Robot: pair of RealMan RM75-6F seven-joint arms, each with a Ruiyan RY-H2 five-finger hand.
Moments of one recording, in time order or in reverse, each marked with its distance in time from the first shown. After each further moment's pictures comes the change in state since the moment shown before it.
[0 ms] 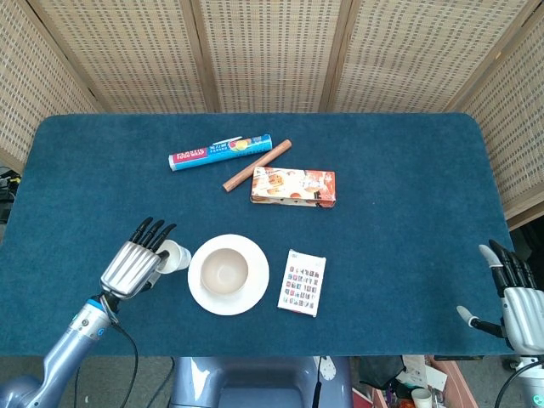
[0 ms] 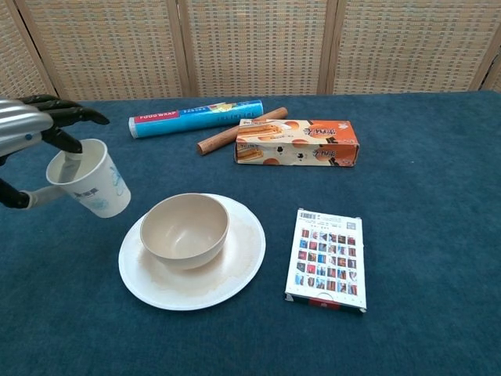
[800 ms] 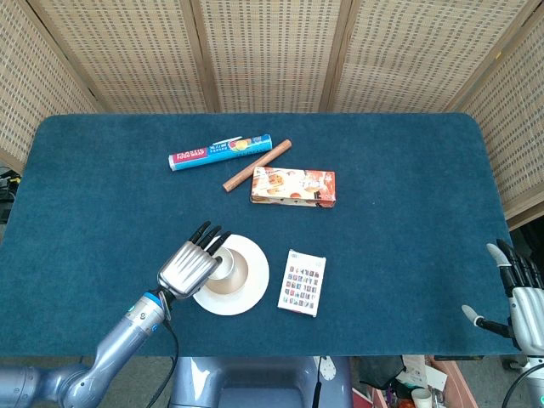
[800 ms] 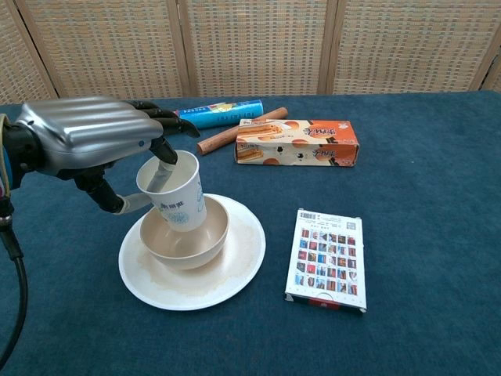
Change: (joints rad) left arm -0.232 -0.117 -0.056 -0.164 -0.354 -0.078 0.379; right arm -0.005 0.011 0.004 0.014 0.004 0.006 0.057
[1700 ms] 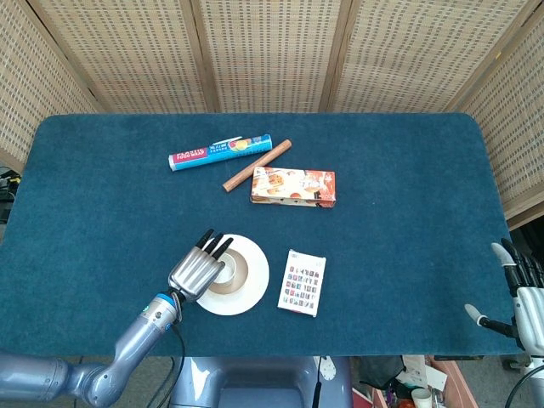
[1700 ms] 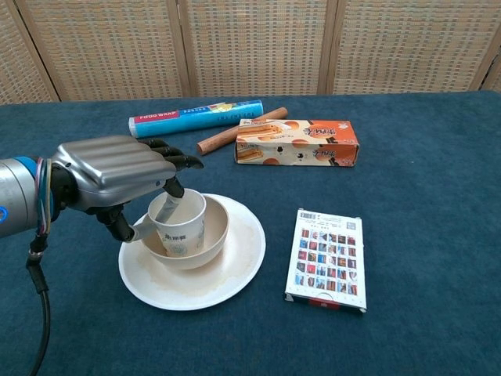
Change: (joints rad) left arm -0.094 -0.114 0.073 0.105 -0.148 0.048 0.067; right arm -0.004 0.004 0.006 0.005 0.007 0.006 0.018
